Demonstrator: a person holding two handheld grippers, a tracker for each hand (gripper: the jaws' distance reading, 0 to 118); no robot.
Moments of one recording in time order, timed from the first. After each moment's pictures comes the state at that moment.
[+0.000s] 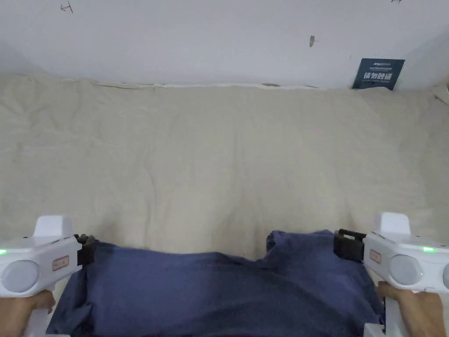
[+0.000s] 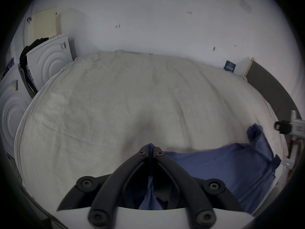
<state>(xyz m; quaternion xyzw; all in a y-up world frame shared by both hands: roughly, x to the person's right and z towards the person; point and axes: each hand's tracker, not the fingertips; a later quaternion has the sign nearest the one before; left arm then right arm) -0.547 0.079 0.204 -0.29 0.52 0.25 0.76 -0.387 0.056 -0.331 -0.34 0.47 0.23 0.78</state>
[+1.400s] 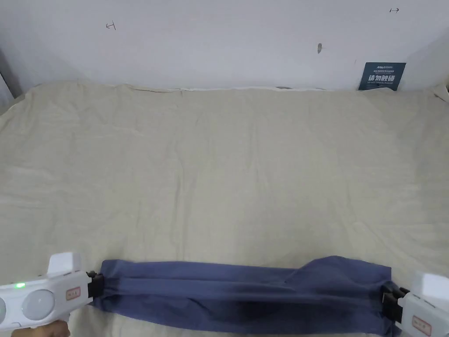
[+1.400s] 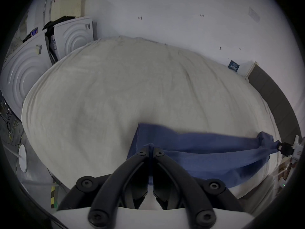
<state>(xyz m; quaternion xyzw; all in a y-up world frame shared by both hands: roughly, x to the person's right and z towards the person) -0.372 0.039 0.289 -0.30 0.56 0.32 0.70 -0.139 0.052 -0.263 -0.37 0.50 0.18 0.76</state>
